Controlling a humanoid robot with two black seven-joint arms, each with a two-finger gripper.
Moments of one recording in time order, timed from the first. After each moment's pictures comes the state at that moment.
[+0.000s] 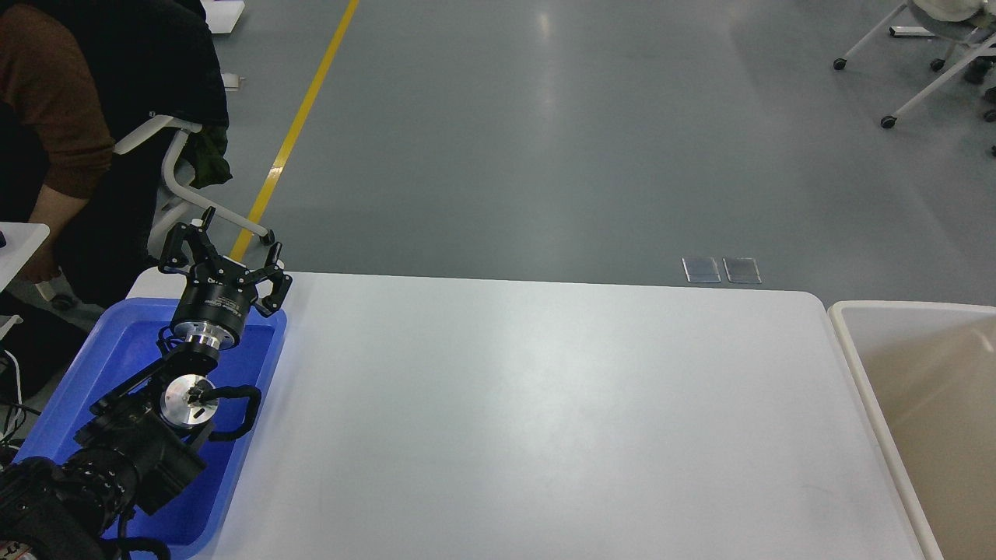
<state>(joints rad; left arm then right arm) -0.71 0.21 -0.76 -0.21 -0.11 -0.63 -0.56 0.66 -0.54 -0.12 -0.03 -0.17 0.05 0.19</state>
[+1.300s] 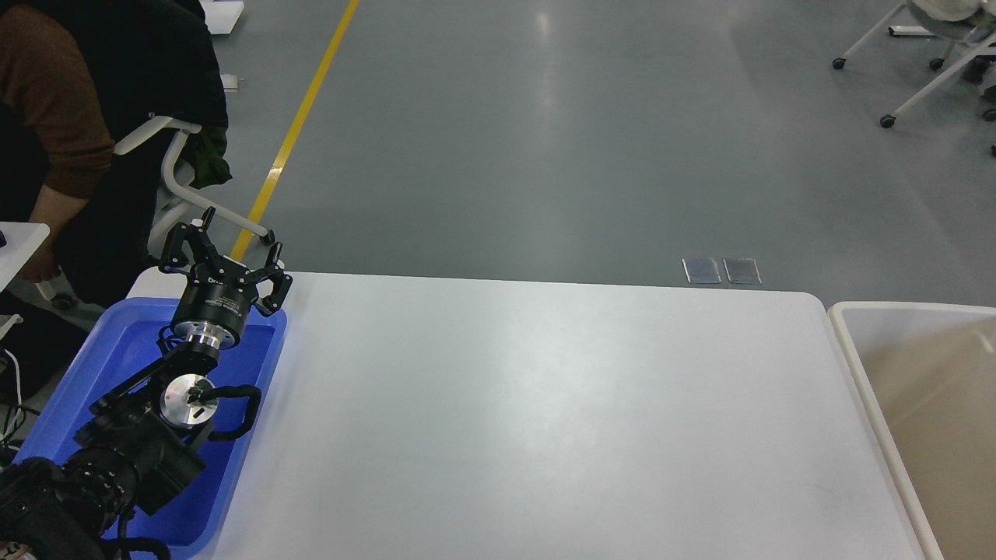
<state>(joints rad) -0.71 0.21 -0.75 -0.21 -0.11 -0.63 -0.56 0.71 -0.59 0.21 0.15 -0.17 0.00 0.20</state>
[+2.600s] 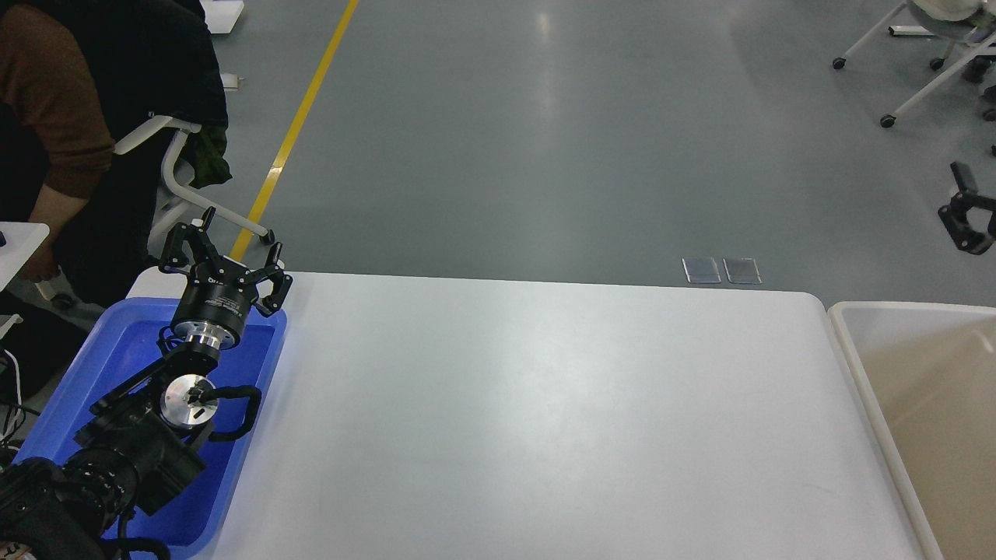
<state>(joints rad) -0.71 0.21 -0.75 -0.21 -0.11 -0.63 -0.56 0.60 -0.65 1.04 0.64 -0.17 0.40 0.45</state>
